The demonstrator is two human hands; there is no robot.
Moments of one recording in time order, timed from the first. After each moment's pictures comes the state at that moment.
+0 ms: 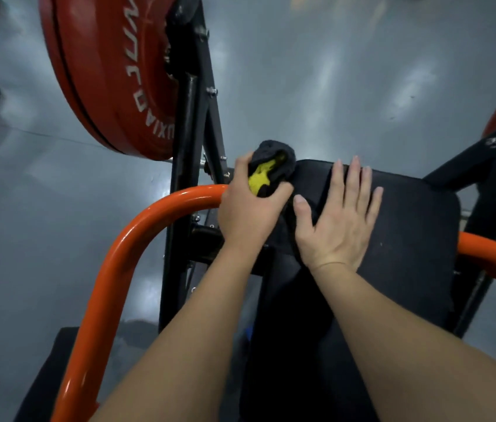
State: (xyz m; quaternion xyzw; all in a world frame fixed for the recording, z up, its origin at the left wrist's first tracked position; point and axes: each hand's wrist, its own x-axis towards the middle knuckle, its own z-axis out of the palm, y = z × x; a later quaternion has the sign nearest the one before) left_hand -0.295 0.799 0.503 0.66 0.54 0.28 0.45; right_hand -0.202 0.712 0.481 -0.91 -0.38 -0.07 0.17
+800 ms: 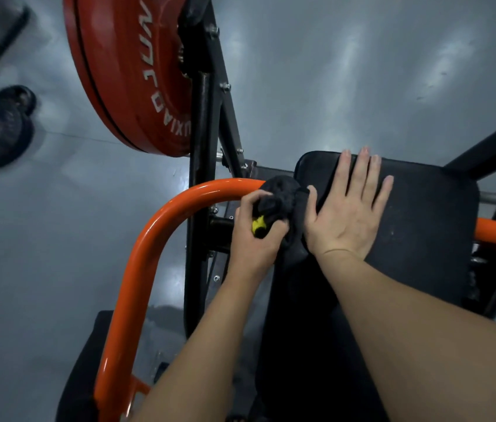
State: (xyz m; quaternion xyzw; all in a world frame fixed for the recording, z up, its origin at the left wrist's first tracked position) left_hand -0.337 0.757 0.475 0.61 0.45 0.33 0.57; right_hand -0.204 0.717 0.480 -0.92 -0.38 -0.08 0.11
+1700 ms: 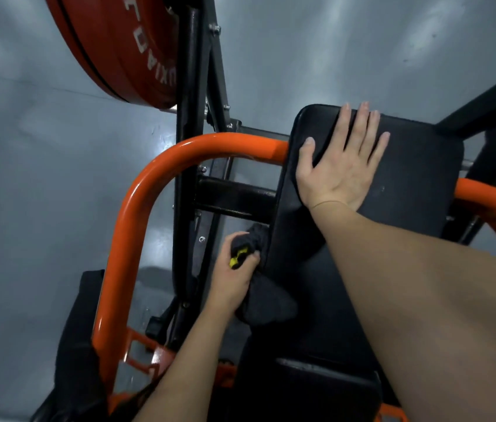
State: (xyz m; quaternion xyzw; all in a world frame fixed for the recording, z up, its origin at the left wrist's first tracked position) left_hand -0.427 0.672 0.451 0.51 0.53 0.20 0.65; right_hand -0.207 0.720 0.483 -0.92 -0.36 -0.10 0.10
